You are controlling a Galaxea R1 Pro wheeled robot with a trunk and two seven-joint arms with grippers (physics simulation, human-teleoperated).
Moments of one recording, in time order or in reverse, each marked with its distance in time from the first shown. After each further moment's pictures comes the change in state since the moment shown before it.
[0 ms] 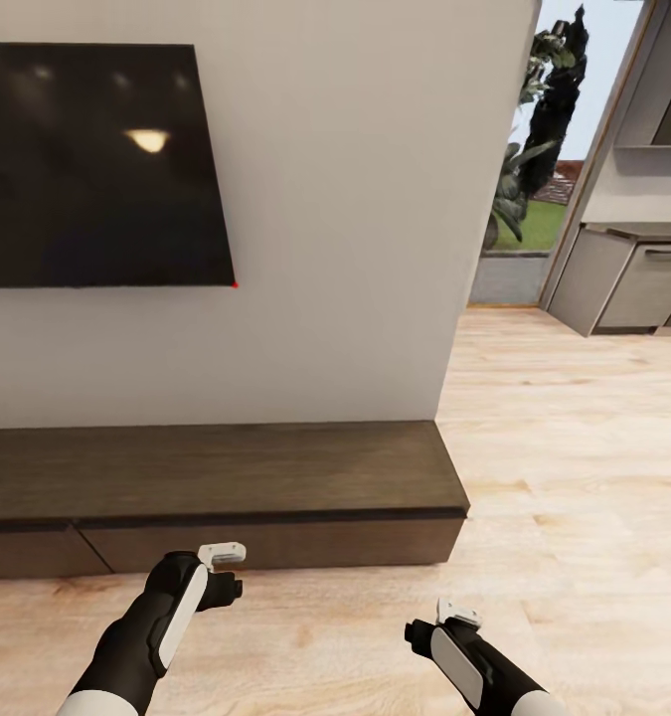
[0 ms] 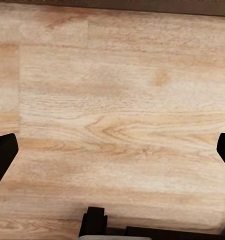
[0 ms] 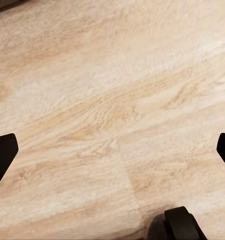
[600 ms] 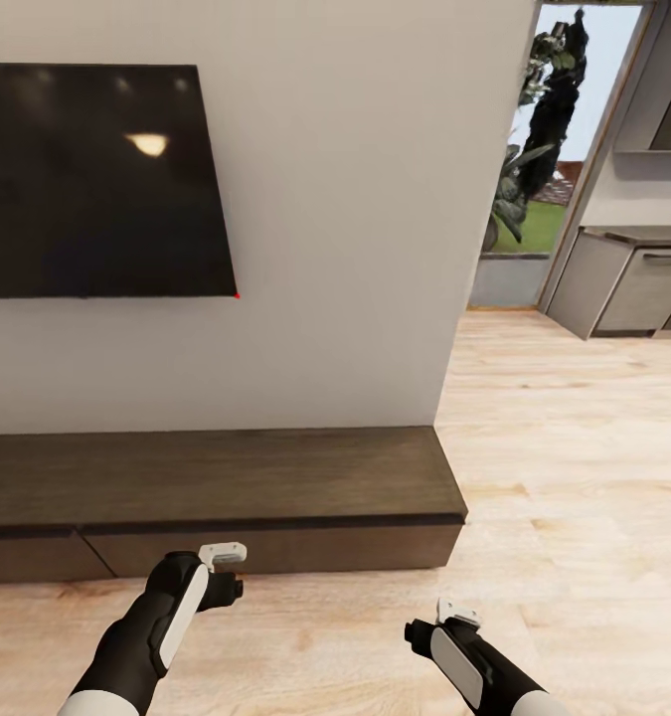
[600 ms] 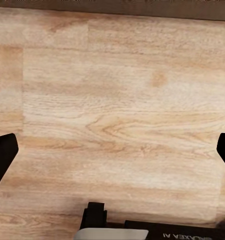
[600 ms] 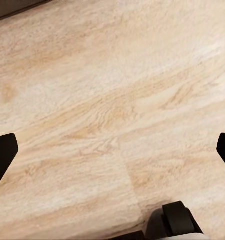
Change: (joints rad) left arm 0.000 -0.003 0.000 0.000 -0.001 0.000 0.000; right arm 0.000 0.001 0.000 0.000 0.000 -0.002 0.000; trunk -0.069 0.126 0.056
